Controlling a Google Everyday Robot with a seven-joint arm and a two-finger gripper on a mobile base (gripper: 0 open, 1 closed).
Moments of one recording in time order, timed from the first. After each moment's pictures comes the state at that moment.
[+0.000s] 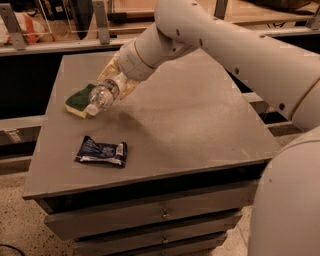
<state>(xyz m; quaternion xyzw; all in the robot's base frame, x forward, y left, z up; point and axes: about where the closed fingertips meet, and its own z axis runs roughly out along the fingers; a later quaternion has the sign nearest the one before) 0.646 0.114 0.891 -0.90 0.11 -0.06 0.41</state>
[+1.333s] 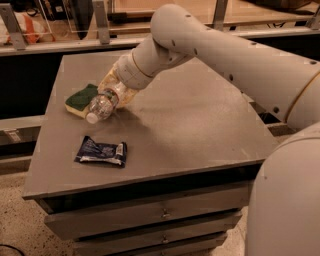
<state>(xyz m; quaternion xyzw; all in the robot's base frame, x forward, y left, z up) 0.641 0.120 0.864 -0.91 0.12 -0.04 0.40</state>
